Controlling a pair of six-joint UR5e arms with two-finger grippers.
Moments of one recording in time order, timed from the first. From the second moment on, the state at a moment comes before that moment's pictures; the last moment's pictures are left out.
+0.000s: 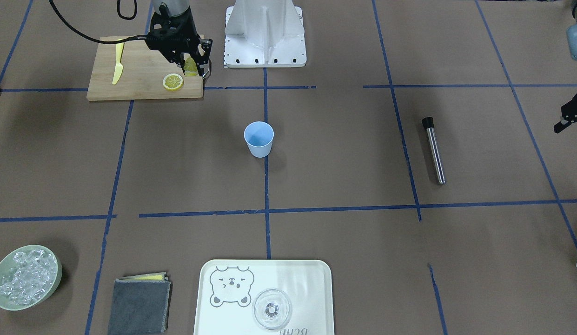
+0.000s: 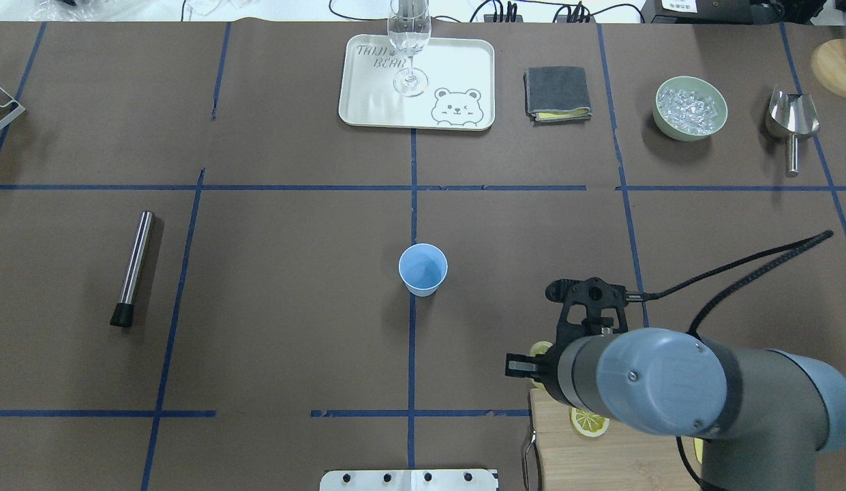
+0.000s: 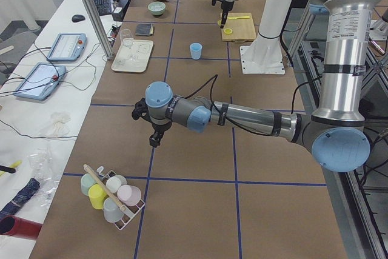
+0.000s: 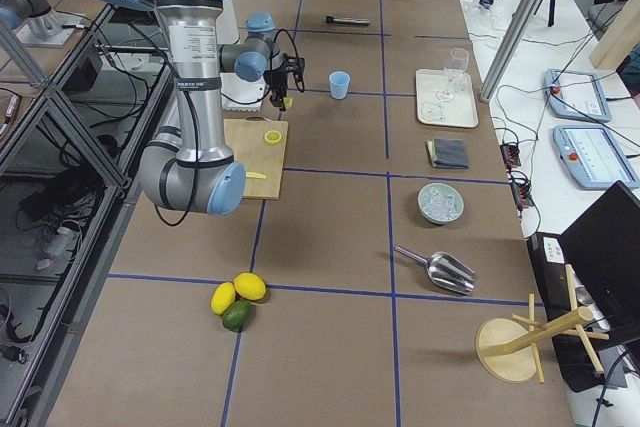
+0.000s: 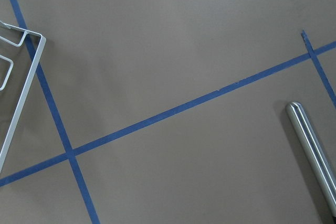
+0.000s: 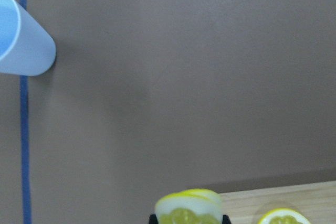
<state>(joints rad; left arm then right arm) -1.41 -1.58 -1.70 -1.80 -2.44 0.01 0.26 -1.25 2.22 -1.70 1.62 1.53</state>
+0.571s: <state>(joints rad) -1.41 -1.58 -1.70 -1.80 -2.44 0.01 0.40 -0.91 1.89 -1.70 1.65 1.52</state>
